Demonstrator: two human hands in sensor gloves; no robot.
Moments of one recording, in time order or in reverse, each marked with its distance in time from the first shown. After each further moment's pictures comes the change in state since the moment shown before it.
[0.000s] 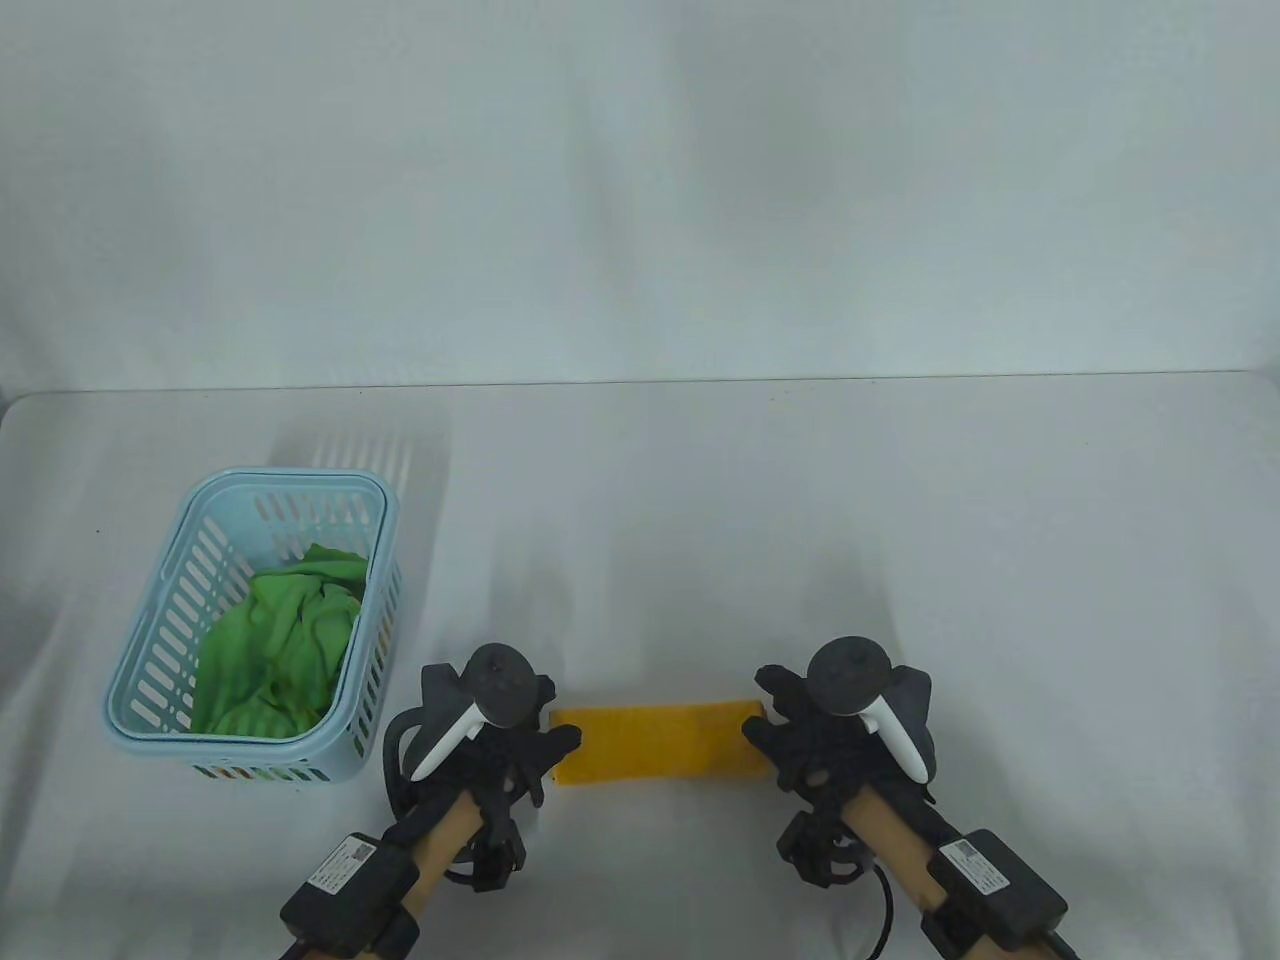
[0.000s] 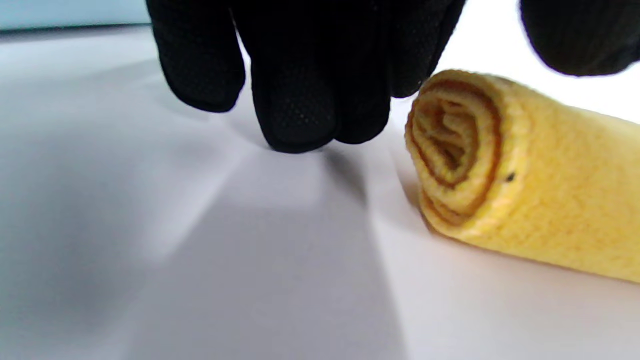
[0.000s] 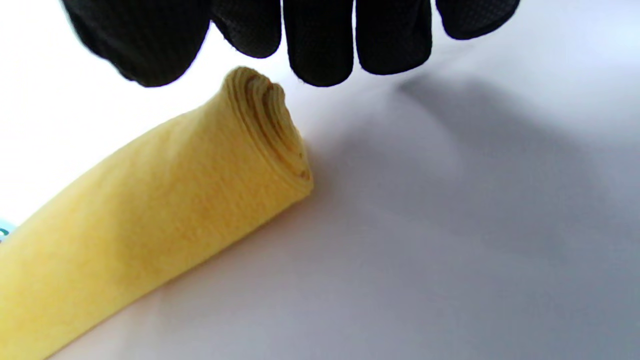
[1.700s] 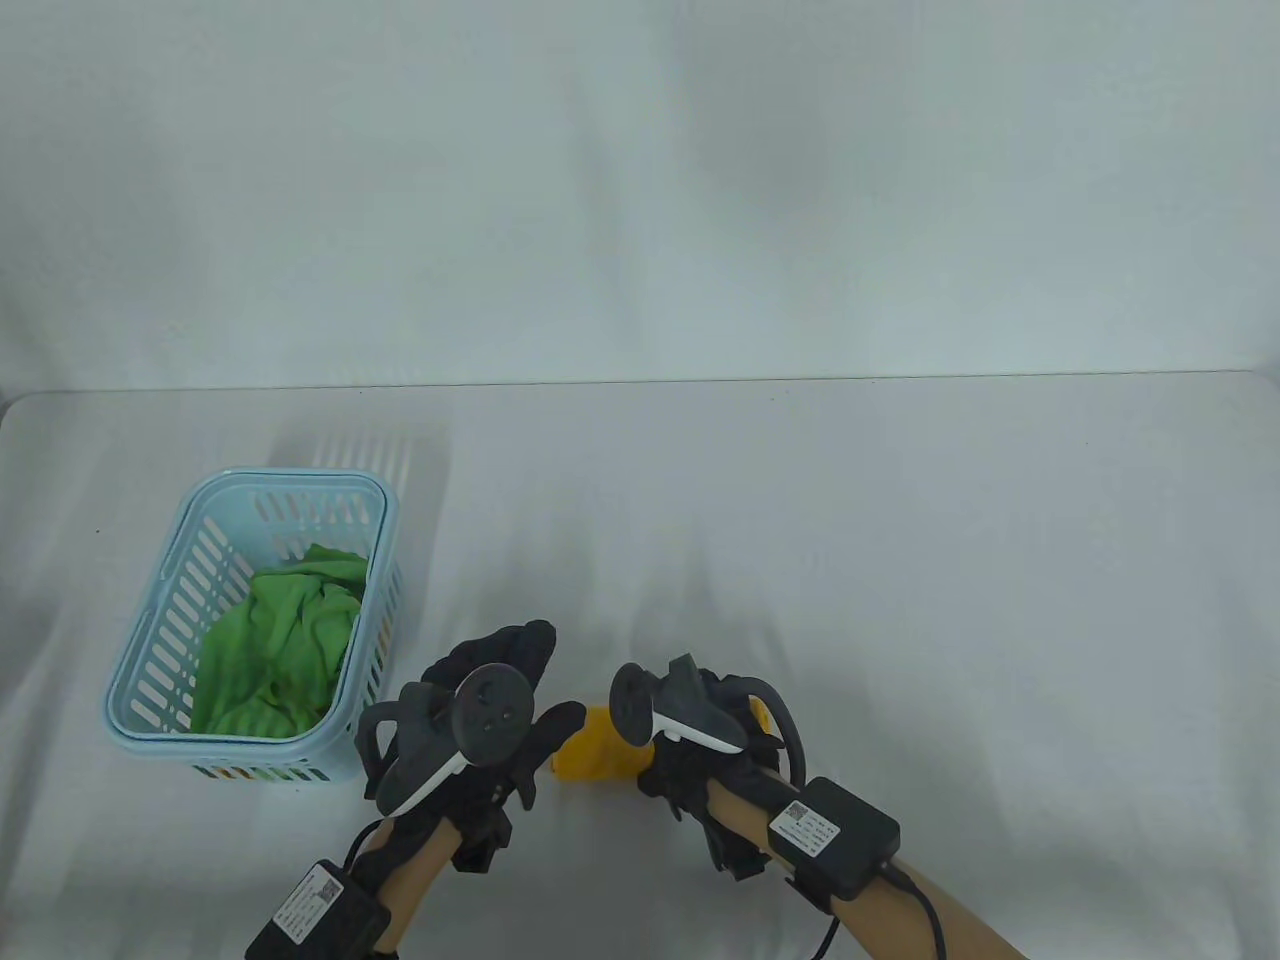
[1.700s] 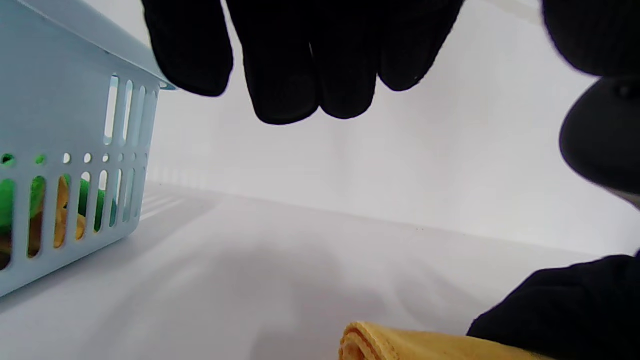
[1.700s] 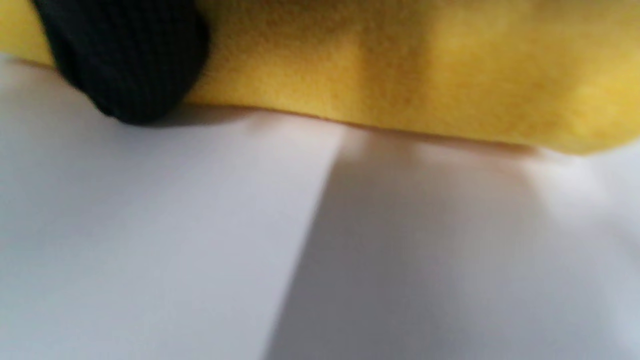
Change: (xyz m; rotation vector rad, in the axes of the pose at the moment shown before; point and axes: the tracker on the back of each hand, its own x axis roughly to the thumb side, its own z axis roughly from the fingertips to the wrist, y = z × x) left_hand 0.026 0.057 0.058 0.396 -0.182 -0.111; right_hand 0.113 0.086 -0.012 0.111 -0.236 0.713
